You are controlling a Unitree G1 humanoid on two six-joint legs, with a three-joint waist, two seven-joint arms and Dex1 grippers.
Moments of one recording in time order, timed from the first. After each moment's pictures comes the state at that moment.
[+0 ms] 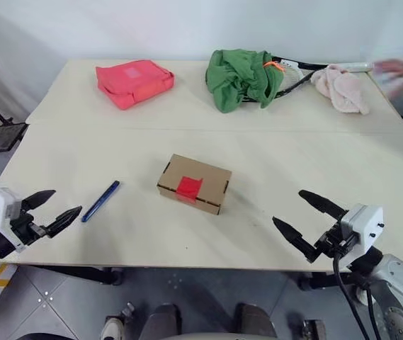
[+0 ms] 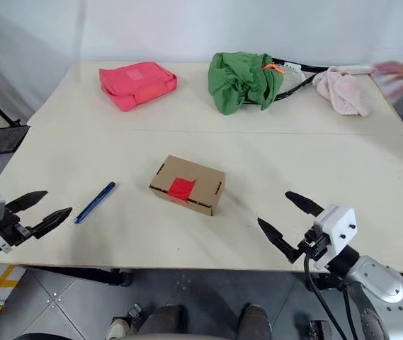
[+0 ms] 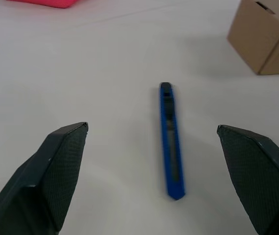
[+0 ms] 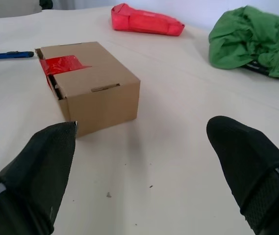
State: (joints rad) left arm 0.07 0.77 0.57 0.05 -0.52 0.23 -0.86; right arm 0.25 -0.54 -0.27 -0.58 0.51 0.17 0.69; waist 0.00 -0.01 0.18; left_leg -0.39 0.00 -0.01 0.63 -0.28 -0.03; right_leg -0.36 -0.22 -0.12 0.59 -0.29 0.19
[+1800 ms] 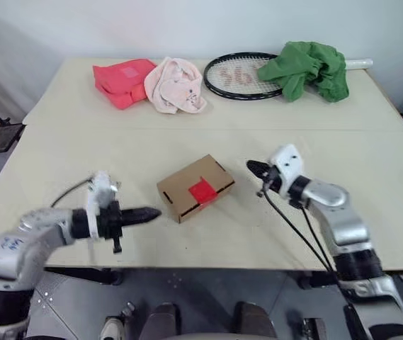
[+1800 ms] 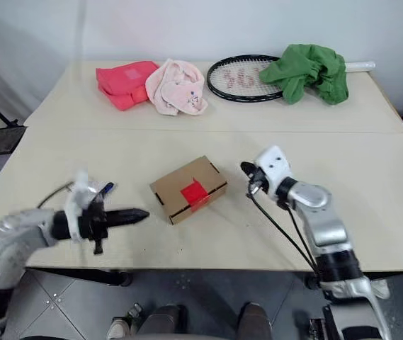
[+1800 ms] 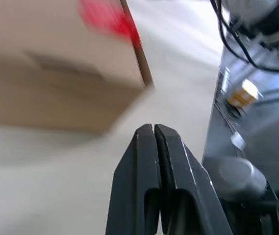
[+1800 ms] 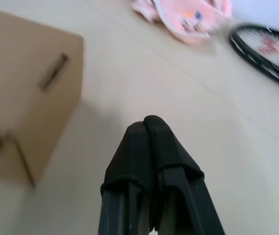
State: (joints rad) left arm -0.23 0.76 0.22 -0.29 -0.73 0.79 -1.00; right arm -0.48 -0.49 0.05 0.05 0.16 0.25 0.66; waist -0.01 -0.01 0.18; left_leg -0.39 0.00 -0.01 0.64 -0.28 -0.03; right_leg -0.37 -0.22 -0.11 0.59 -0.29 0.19
